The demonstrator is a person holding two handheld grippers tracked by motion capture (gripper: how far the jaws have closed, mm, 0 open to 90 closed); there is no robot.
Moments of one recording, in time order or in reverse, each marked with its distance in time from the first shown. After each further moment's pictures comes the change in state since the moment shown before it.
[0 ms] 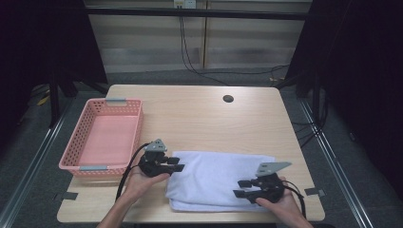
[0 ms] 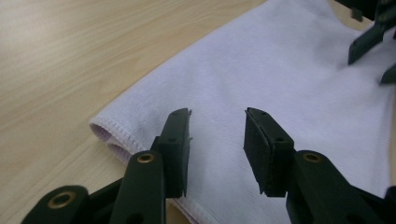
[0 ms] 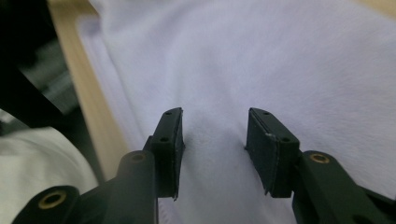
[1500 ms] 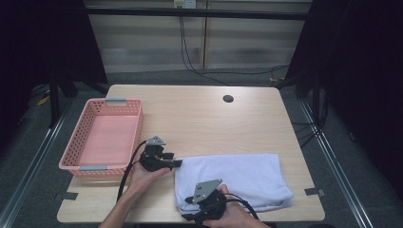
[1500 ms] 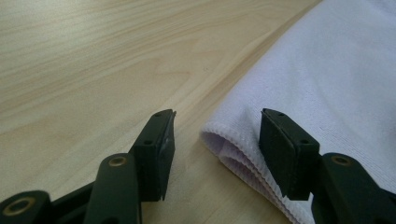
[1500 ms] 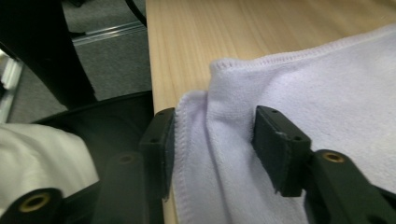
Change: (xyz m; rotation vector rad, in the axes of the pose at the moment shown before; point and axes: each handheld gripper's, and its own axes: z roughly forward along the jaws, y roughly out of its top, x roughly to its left) left arm 0.026 -0.007 0.012 0.011 0.096 -0.106; right arm 0.093 0.038 0.114 0.058 0.172 -0.376
